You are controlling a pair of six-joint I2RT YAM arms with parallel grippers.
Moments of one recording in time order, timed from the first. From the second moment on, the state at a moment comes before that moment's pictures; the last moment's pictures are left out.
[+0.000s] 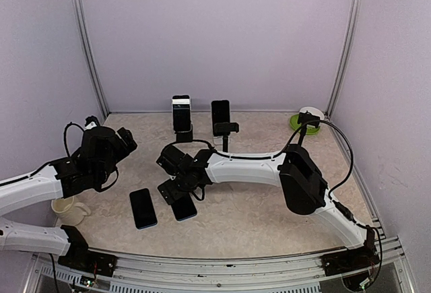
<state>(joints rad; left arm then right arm) -0.67 0.99 0.63 -0.09 -0.76 -0.81 1.14 2.54 2.17 -0.60 0.20 0.34</state>
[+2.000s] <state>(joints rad) -0.67 0.96 0.59 -0.08 -0.77 -0.81 1.11 2.51 2.17 -0.68 0.11 0.45</state>
